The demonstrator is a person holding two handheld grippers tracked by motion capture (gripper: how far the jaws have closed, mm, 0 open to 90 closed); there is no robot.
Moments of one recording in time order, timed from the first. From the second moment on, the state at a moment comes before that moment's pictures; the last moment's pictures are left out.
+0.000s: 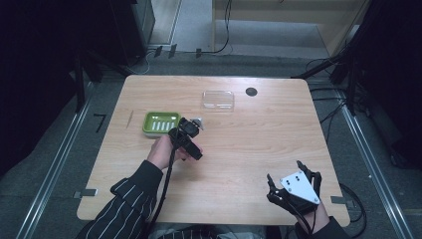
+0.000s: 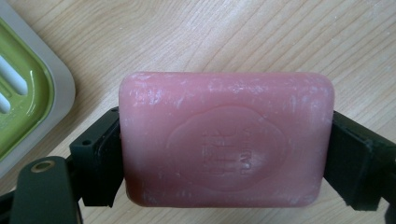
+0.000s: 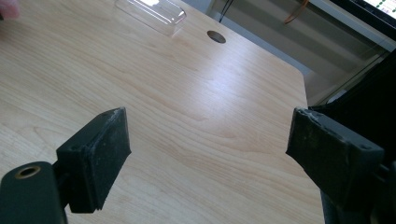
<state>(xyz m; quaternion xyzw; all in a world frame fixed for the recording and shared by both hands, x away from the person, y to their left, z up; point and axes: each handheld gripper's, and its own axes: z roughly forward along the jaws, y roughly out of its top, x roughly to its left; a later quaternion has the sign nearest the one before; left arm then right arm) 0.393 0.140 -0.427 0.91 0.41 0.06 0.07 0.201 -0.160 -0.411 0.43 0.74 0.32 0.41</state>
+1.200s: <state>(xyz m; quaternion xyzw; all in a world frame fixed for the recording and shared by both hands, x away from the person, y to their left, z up) 0.406 0.171 -0.403 0.89 0.44 0.07 0.10 0.202 -0.159 -0.411 0.43 0.74 0.32 0.41</state>
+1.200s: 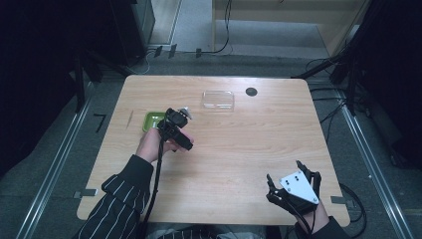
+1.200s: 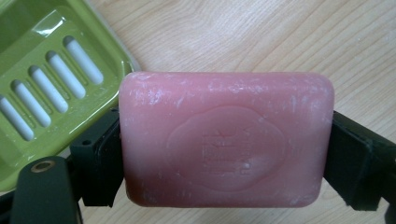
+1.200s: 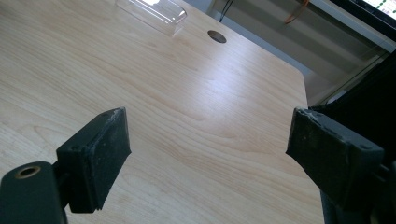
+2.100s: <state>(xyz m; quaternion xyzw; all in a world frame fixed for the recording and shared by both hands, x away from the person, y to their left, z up) 0.415 0.197 -0.393 0.87 0.47 0.08 0.12 0.202 -0.159 -0.411 0.43 0.74 0.32 0.41</state>
